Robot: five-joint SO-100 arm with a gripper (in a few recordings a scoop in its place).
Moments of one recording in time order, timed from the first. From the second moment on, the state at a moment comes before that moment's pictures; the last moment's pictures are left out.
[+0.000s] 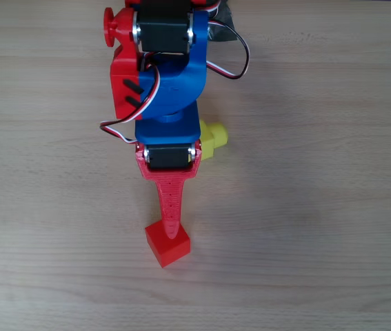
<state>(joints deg) 1.6 48.1 38.5 81.4 -5.4</state>
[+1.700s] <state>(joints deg) 1.6 30.9 12.3 85.7 -5.5</state>
